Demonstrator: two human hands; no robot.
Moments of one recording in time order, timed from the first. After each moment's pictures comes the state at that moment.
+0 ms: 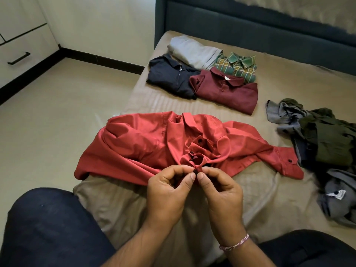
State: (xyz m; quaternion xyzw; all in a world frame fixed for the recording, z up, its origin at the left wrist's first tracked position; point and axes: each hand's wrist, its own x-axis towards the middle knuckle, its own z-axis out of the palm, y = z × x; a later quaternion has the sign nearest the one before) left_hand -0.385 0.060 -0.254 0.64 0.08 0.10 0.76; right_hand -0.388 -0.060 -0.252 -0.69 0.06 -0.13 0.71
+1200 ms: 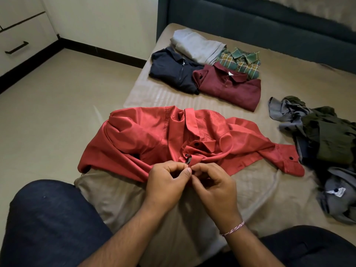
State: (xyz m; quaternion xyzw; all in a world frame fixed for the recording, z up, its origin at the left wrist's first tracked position) left_hand -0.364 0.082 -0.280 0.75 0.05 0.03 0.66; right_hand -0.372 -0.068 -0.274 -0.86 -0.11 -0.18 0.47
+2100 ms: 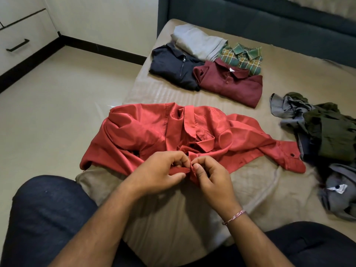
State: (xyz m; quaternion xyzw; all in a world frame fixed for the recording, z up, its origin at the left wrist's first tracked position) left_hand -0.333 0.126 -0.264 0.86 -0.23 -0.09 0.45; right_hand -0.360 -0.079 -0.286 -0.87 -0.06 -0.05 0.49
